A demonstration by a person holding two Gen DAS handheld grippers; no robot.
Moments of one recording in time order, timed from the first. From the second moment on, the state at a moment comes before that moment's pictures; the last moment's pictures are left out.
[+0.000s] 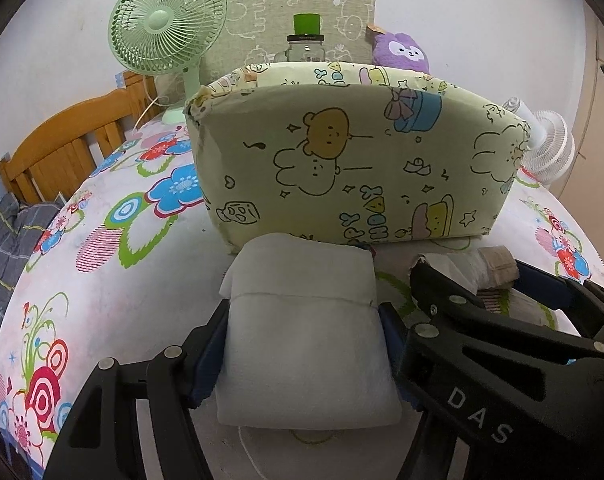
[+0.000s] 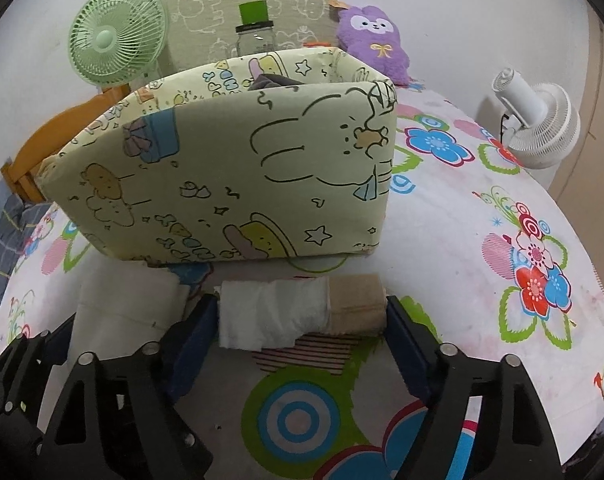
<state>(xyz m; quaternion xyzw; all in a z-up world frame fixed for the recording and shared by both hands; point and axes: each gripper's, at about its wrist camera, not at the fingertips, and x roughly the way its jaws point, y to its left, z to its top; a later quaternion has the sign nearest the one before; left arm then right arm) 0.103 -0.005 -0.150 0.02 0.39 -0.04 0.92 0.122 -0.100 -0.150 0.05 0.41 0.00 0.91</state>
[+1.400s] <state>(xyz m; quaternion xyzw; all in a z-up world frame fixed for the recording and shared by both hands) 0.058 -0.017 -0.097 0.02 0.34 -0.05 0.94 0.068 -0.113 -0.094 0.05 0.35 0.01 0.94</state>
